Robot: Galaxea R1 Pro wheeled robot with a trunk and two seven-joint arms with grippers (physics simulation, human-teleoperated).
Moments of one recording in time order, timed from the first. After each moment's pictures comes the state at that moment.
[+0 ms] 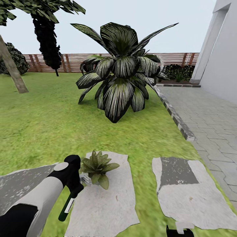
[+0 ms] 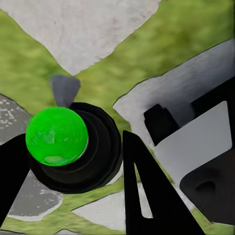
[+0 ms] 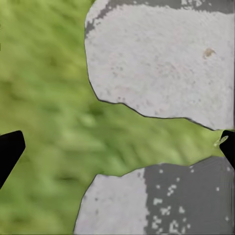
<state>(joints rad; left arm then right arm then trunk) -0.90 0.03 -0.16 -0.54 -1.37 0.98 -1.49 -0.44 -0.07 0.37 -0.03 -0.31 -0.41 -0.22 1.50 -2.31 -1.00</state>
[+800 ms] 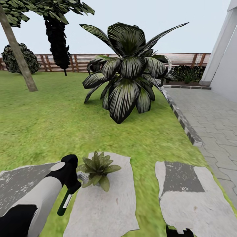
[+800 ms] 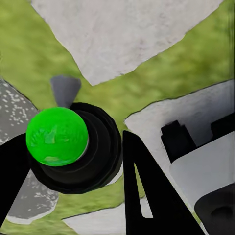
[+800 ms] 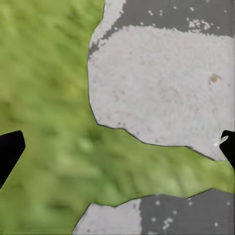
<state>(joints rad) -0.89 0.03 -0.03 -0.54 -1.36 0.99 -1.32 -0.44 -0.07 0.37 -0.03 -0.31 -0.41 -0.22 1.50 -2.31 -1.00</state>
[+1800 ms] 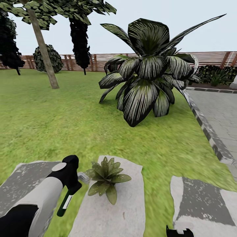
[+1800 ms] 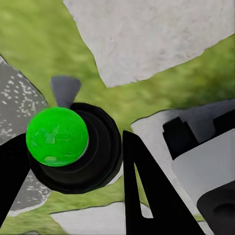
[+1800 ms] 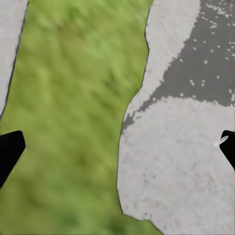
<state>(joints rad) -0.89 0.02 -0.04 -0.53 -1.38 0.99 -1.31 -0.44 -0.07 0.37 -0.03 -0.31 -0.41 -0.22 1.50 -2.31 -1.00</state>
